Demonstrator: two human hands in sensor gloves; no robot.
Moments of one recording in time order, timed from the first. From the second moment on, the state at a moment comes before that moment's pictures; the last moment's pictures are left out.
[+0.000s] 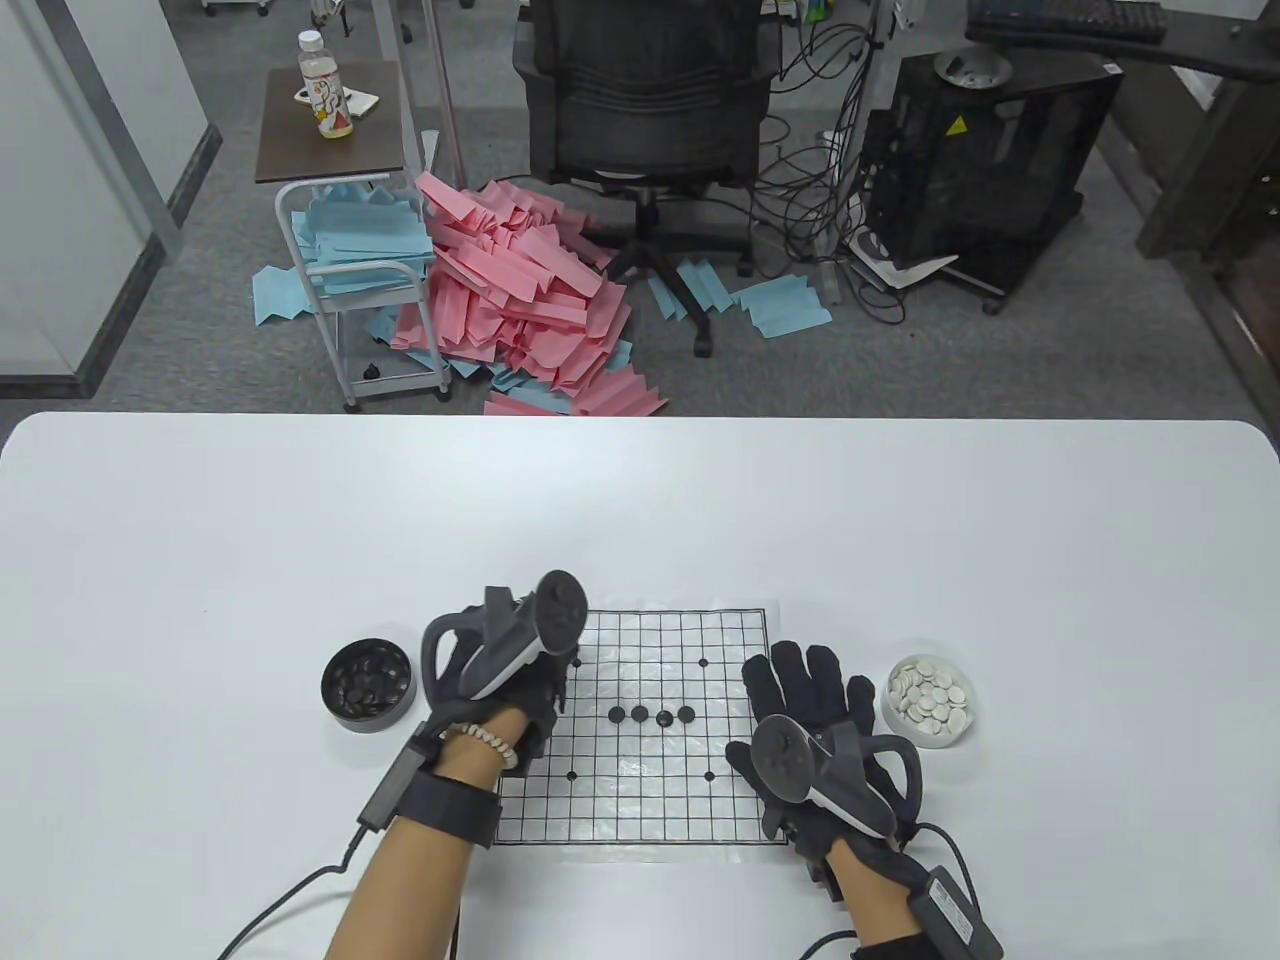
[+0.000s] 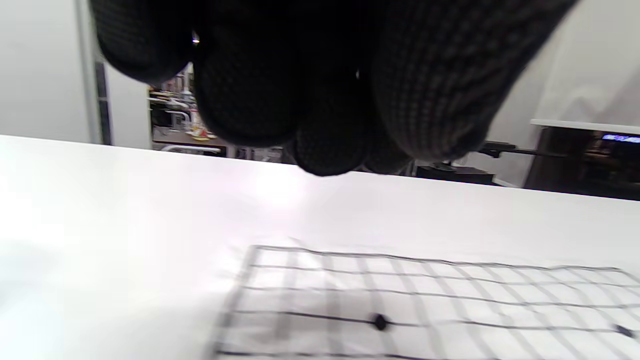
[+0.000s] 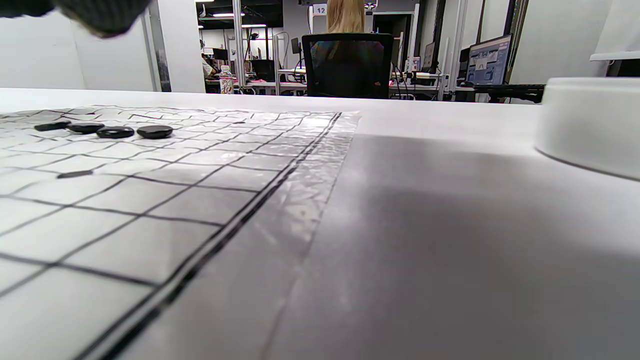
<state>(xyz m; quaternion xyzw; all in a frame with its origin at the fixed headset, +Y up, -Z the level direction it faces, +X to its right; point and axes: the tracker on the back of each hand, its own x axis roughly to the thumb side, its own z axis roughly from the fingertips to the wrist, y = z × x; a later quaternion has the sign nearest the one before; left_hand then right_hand) -0.161 -0.699 -0.376 -0.01 0.01 0.02 1.00 0.135 -0.767 -0.289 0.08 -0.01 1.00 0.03</state>
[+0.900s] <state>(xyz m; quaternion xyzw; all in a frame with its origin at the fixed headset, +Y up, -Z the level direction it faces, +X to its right) -0.283 -0.759 -0.377 -0.13 0.20 -0.03 0.97 0.133 -0.767 -0.289 0.07 0.00 1.00 0.02</state>
